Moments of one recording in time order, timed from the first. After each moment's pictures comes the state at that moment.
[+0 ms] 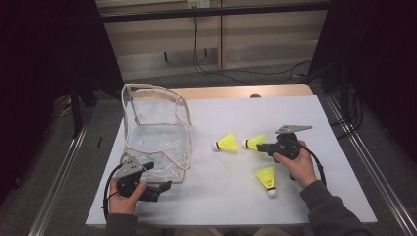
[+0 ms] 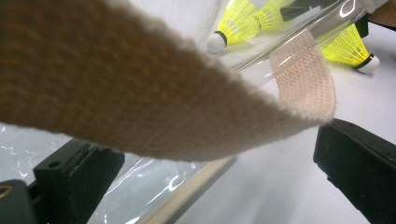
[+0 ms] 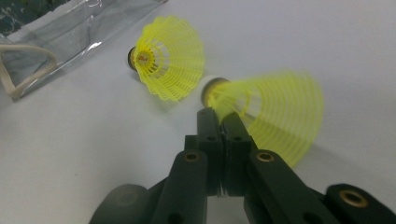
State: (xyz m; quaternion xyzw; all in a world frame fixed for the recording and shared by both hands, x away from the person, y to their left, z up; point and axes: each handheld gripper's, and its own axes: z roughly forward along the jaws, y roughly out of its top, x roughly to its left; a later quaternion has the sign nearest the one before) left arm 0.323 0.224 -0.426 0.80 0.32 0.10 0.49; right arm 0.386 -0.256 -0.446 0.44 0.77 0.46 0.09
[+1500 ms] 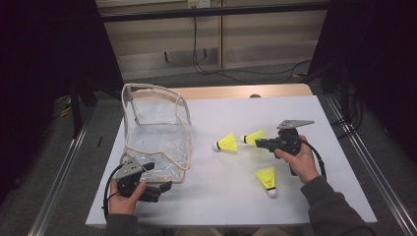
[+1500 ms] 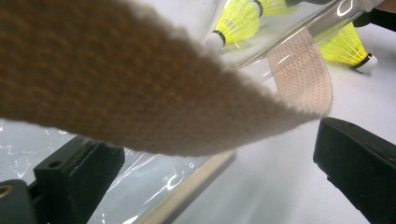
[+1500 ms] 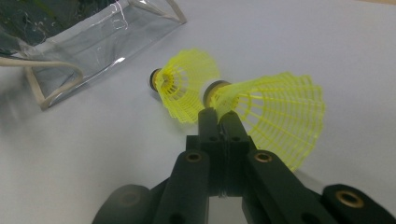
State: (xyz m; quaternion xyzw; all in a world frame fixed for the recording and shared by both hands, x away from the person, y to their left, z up) left arm 0.322 0.224 -0.427 0.80 0.32 0.10 0.50; right arm 0.389 -0.255 -0.427 0.41 0.77 0.48 0.08
